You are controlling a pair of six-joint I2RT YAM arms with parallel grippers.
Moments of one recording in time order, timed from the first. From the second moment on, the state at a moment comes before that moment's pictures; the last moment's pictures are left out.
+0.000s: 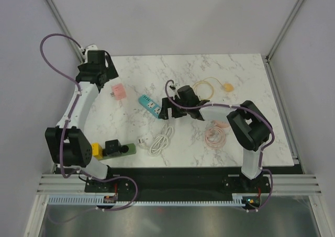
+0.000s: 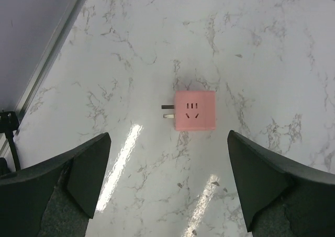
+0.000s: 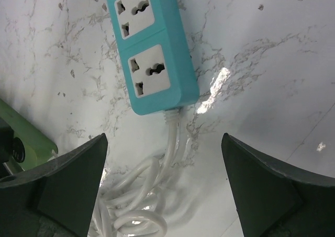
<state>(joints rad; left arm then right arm) -0.05 1.62 1.49 -0.57 -0.38 -0.33 0.65 1.91 1.13 0.11 -0.30 0.48</state>
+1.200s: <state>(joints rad) -0.21 0.67 0.93 -0.98 -0.23 -0.78 1.09 1.96 1.14 0.19 -0.29 -0.02</state>
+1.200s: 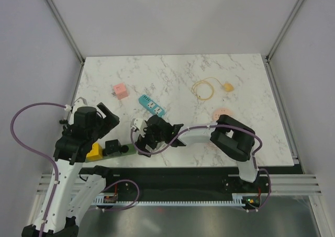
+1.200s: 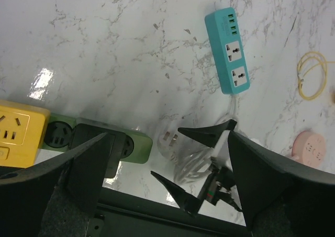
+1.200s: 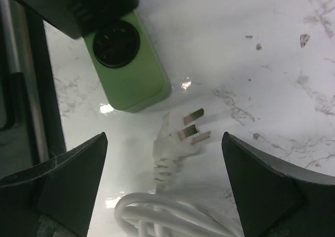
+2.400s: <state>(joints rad) -0.21 0.79 1.02 -1.12 -0.30 -0.82 1.21 2.16 1.44 -0.01 -0.15 -0.17</state>
